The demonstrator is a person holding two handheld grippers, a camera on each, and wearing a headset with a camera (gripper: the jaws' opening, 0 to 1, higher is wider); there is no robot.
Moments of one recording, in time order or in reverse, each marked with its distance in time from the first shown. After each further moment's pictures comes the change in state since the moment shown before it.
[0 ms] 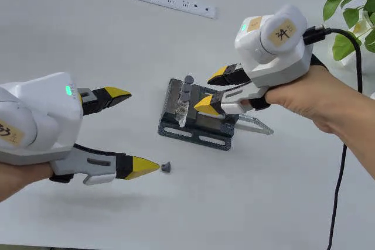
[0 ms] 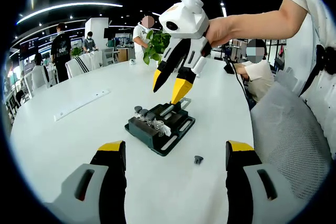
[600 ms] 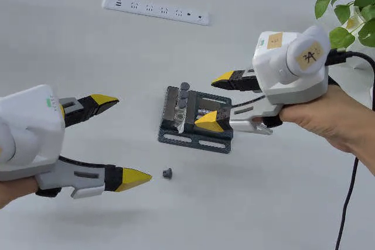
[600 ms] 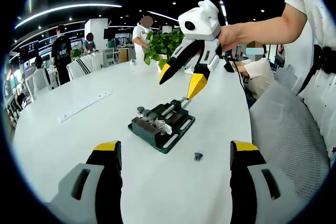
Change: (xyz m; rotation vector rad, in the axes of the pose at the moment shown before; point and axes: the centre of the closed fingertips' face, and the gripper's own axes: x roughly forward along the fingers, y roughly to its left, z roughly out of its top) left arm -0.013 -0.001 0.004 0.017 0.012 0.006; right arm -0.022 0.015 0.001 0.002 -0.197 0.002
